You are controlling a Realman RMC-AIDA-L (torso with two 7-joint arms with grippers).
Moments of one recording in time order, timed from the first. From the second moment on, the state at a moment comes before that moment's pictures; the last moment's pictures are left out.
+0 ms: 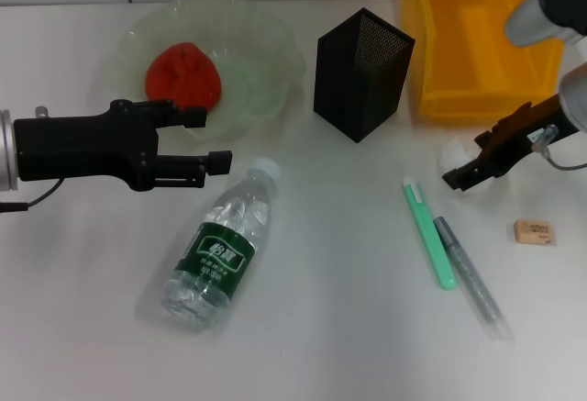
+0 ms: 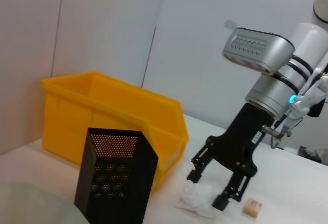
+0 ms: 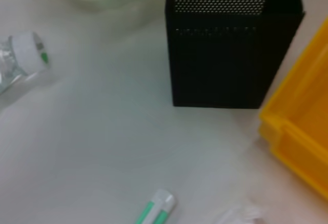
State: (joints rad) left arm -0.49 -2.01 0.86 0.76 1.87 1.61 -1.49; right arm 0.71 2.08 -1.06 -0.98 -2.65 -1.37 2.17
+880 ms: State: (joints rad) left arm -0.51 -2.01 0.85 0.76 1.87 1.56 -1.49; right arm 0.64 2.08 -1.09 -1.13 -2.58 -1.42 2.17
